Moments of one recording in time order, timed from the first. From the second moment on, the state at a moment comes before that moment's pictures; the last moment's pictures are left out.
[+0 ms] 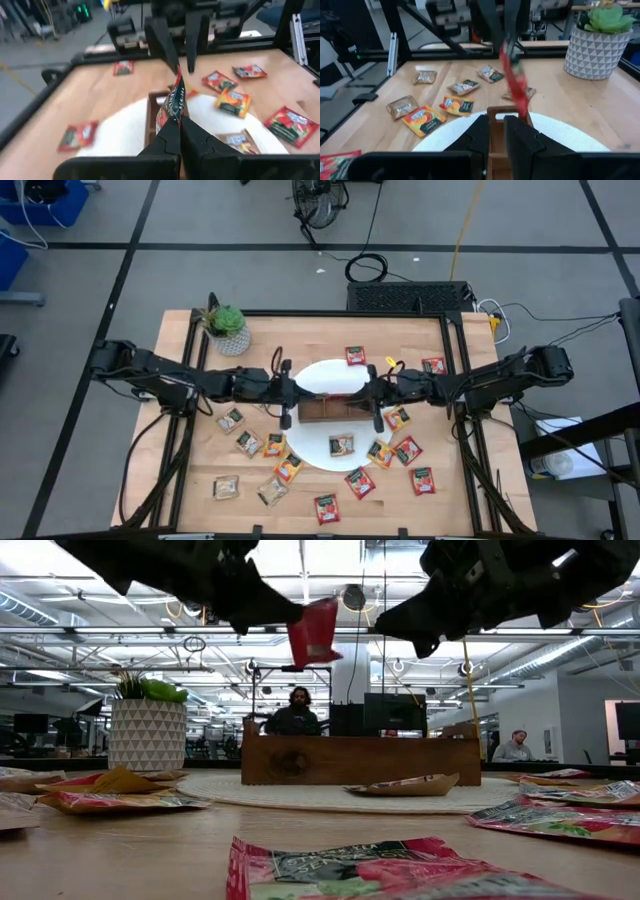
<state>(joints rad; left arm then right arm) -0.08 1.37 0.68 0.40 -0.12 0.06 0.04 1.31 0.50 0.61 -0.05 0.07</state>
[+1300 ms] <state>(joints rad) 0.01 1.57 0.56 0.50 -0.05 -0.13 0.04 1.31 0.49 0.63 -0.05 0.06</state>
